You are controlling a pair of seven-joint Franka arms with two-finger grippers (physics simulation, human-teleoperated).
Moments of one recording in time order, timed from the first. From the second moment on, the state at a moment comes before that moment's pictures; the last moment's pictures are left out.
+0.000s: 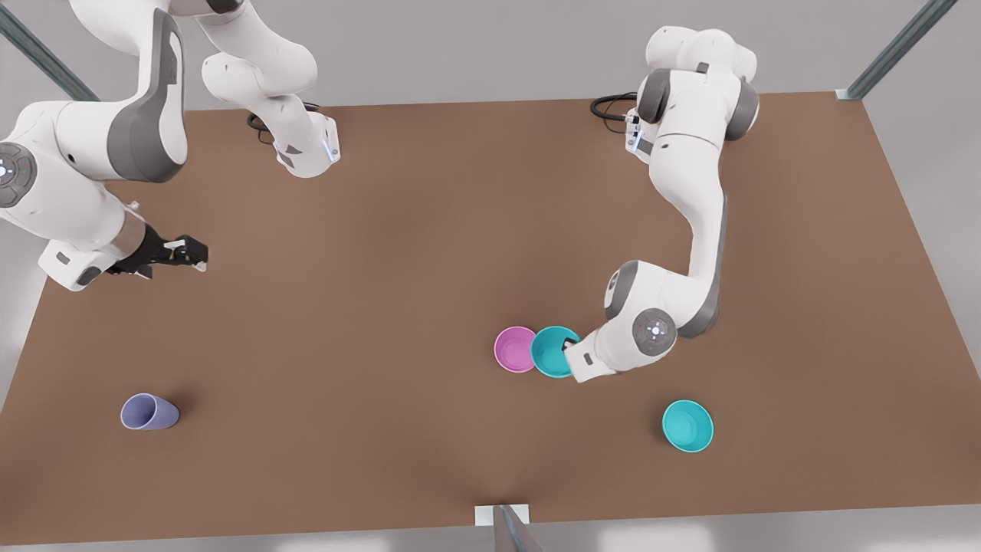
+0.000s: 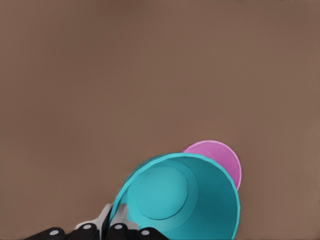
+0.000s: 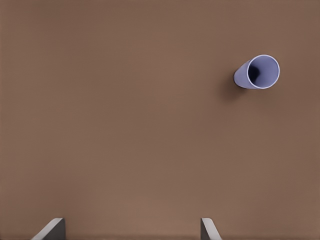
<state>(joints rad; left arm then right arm) -0.46 0.86 0.09 -1.03 -0.26 1.85 0.05 0.15 0.08 -0.17 -1.54 -0.03 1.53 -0.15</state>
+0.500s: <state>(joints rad) -0.51 0.91 0.04 -1.04 -0.27 1.89 -0.31 0.15 0.08 -0.17 -1.55 -0.03 1.53 -0.17</state>
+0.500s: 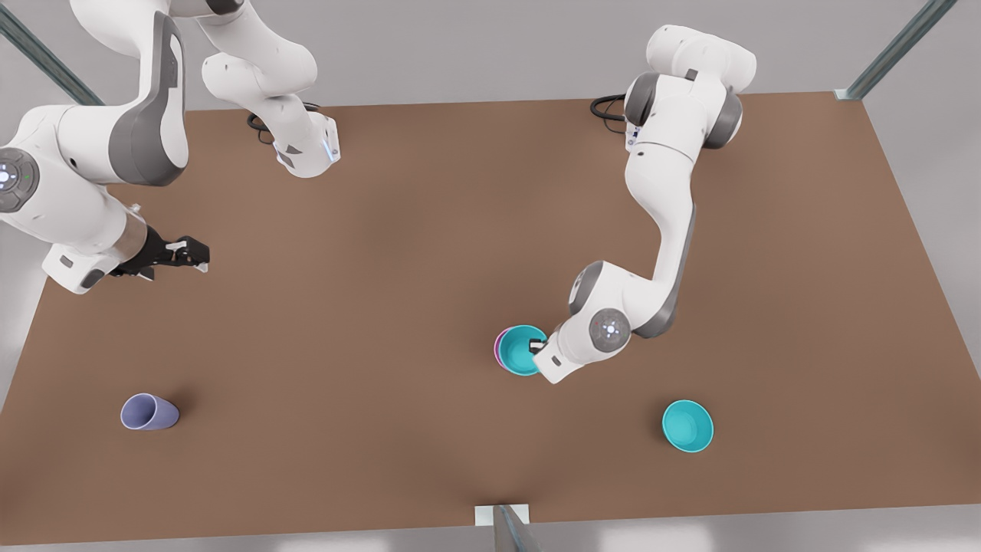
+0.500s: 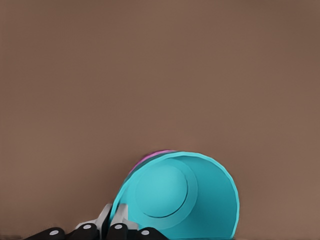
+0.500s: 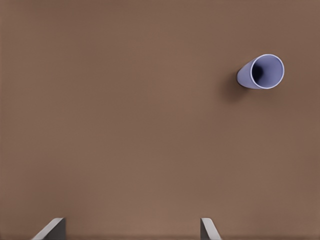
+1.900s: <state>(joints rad) -0.34 0.72 0.03 -1.07 -0.21 1.72 -0.52 0.14 0.10 -0.17 -1.55 -0.03 1.53 -0.18</state>
